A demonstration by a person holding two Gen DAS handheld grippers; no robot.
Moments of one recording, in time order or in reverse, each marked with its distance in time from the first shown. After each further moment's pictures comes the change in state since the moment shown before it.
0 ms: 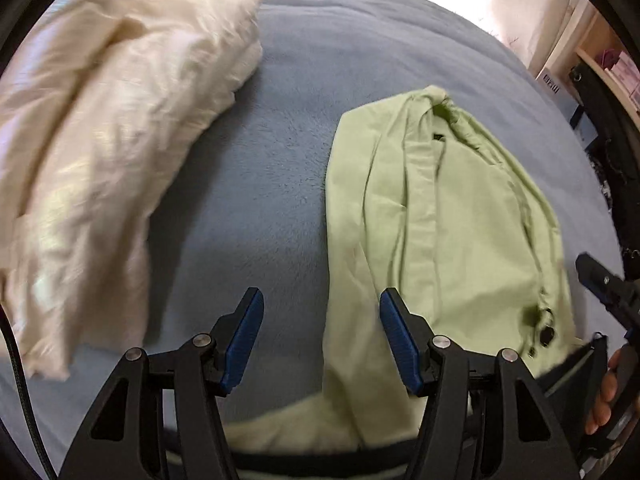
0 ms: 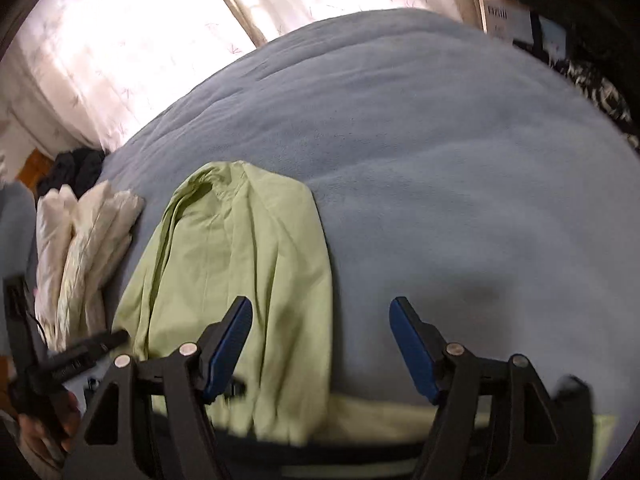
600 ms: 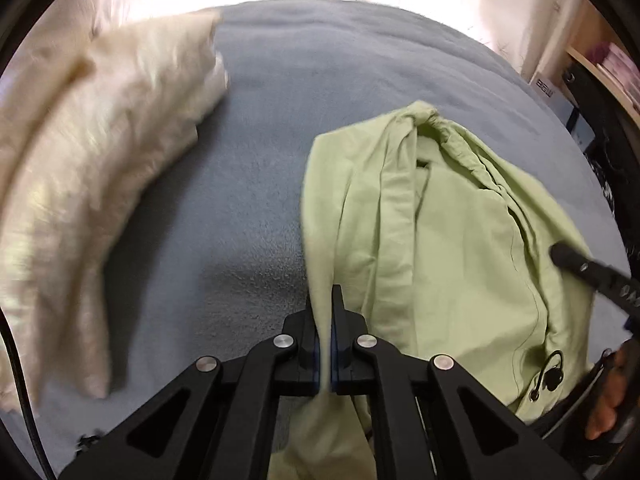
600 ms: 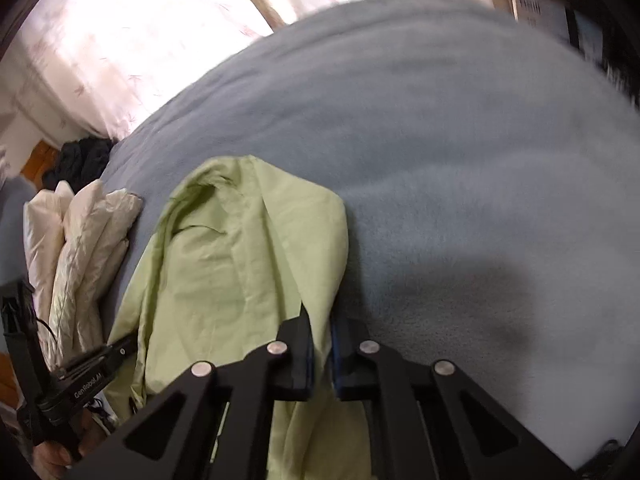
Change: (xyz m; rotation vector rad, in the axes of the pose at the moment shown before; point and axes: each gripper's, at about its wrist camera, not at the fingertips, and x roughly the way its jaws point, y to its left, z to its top) left arm 0.010 -0.028 0.013 0.048 -0.109 0.008; right arm 0.036 0.028 0.026 -0.069 0.016 0.039
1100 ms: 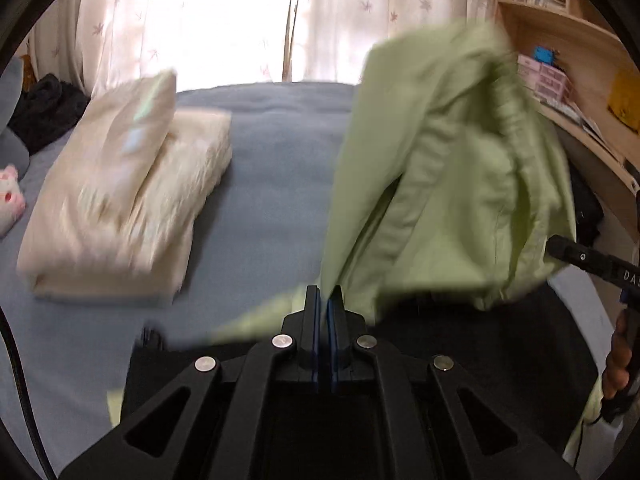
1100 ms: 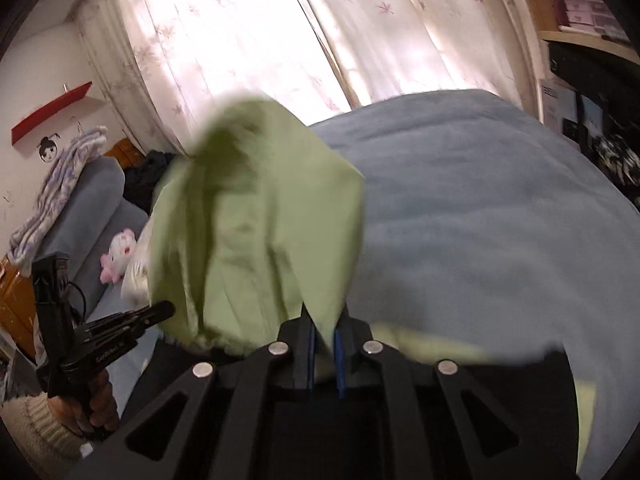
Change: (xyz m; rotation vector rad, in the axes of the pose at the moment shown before) left arm -0.157 0.023 -0.127 0.125 -0.251 -0.129; right arm -0.178 0.021 -0.109 -0.150 -0.234 0.152
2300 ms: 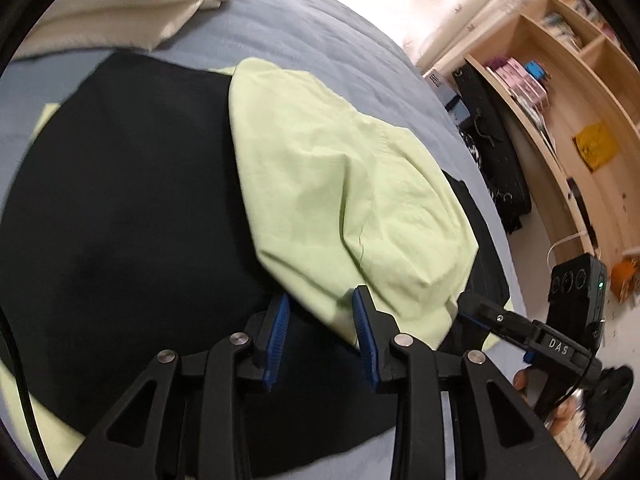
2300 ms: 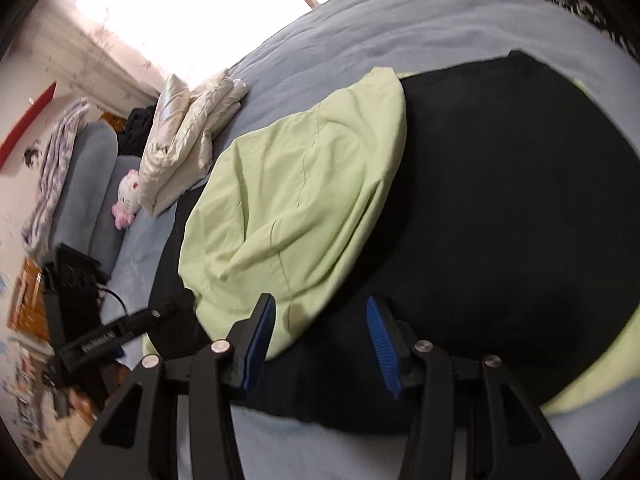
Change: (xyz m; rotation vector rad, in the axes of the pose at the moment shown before) left arm -0.027 -0.007 -0.135 -0.320 0.267 -0.346; right arm -0.039 0.025 -0.164 0.257 0.292 0.051
